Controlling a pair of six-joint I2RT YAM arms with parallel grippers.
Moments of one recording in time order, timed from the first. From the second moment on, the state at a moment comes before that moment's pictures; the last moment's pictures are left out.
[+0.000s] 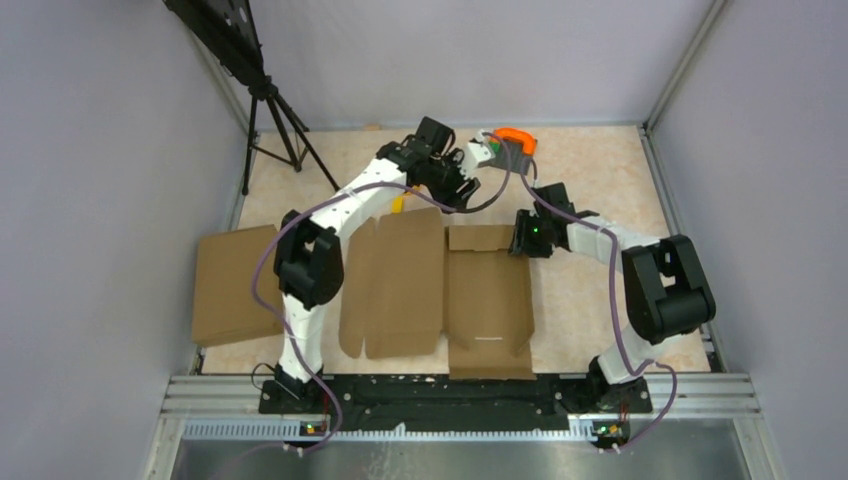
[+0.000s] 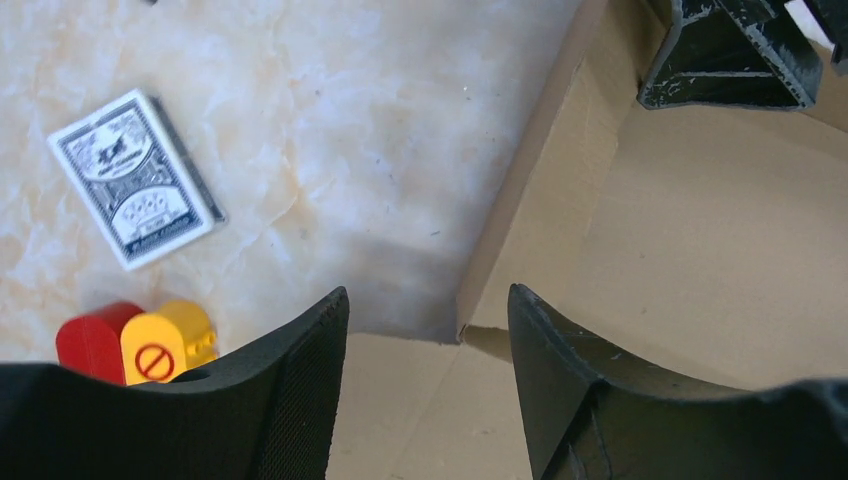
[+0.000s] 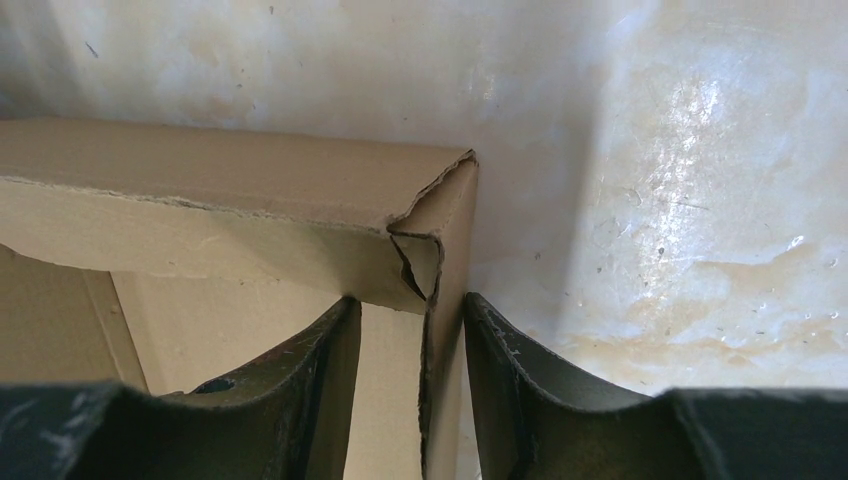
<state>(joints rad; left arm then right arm) -0.59 2.03 1.85 -0.68 0.37 0.44 0.30 1.64 0.91 -0.28 -0.14 0.40</state>
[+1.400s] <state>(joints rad) -0.69 2.20 1.84 -0.74 0.29 0.60 0.30 1.59 0.91 -0.23 -0.13 0.40</state>
